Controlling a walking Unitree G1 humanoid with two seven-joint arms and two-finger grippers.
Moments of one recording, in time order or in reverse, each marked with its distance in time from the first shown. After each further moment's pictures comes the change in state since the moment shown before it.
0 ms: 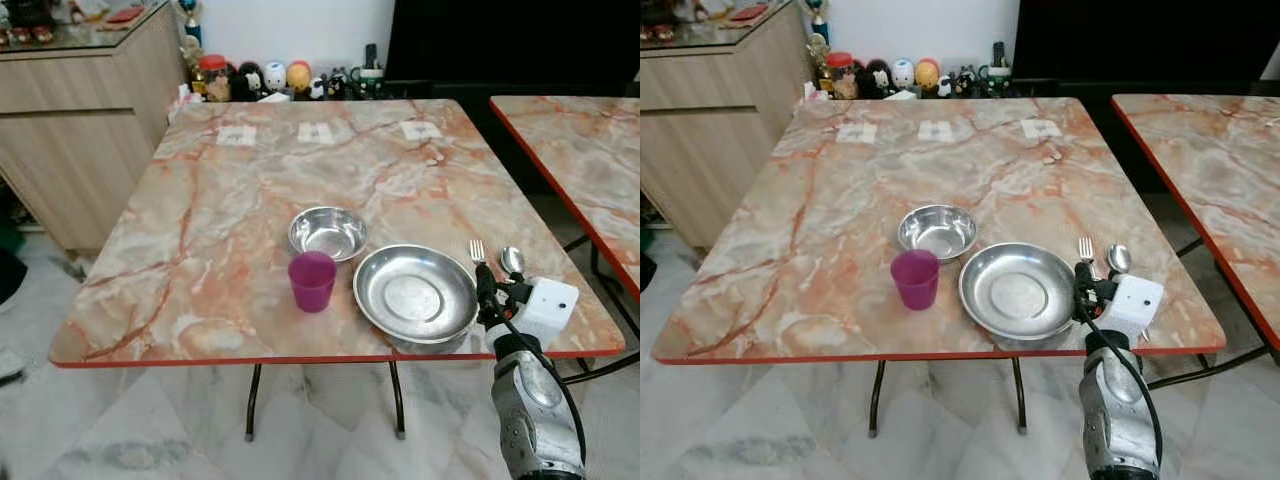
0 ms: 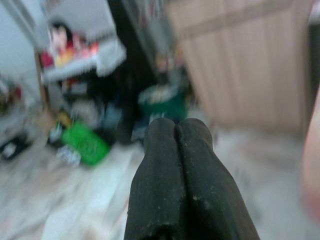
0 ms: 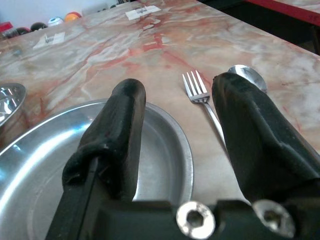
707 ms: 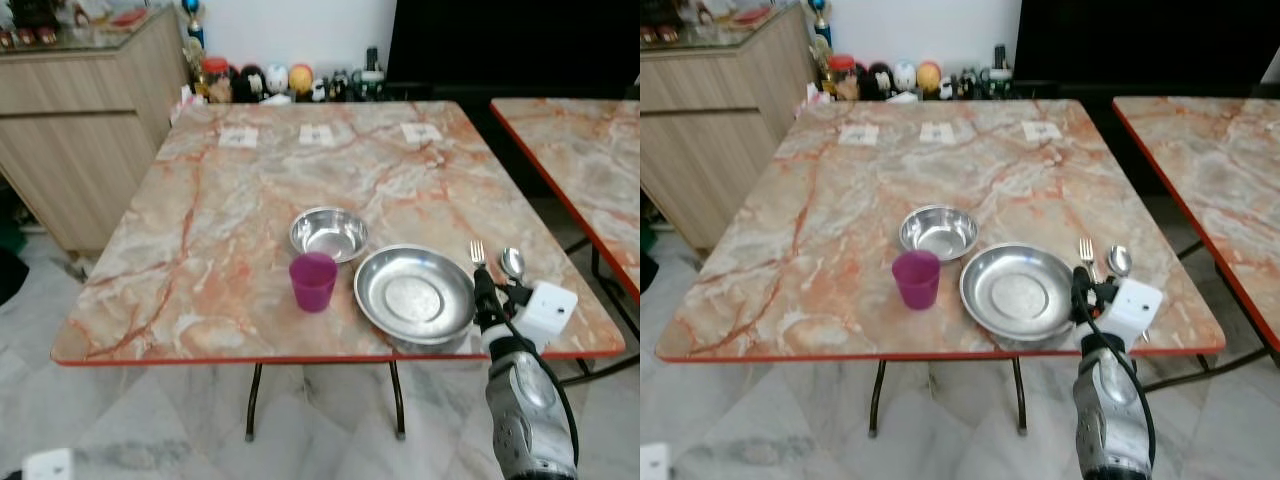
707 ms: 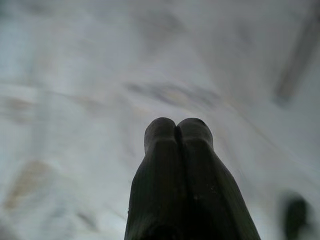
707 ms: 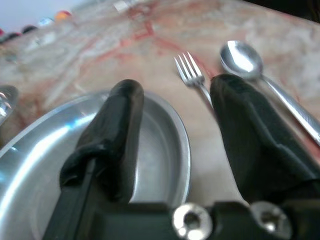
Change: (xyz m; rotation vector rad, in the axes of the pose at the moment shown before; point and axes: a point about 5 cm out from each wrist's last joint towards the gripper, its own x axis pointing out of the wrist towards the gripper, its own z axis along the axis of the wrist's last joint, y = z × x) left arm -0.084 -0.087 -0.127 0.051 0.652 -0.435; right arm -0.001 0.004 -0.012 0.104 0.065 -0.032
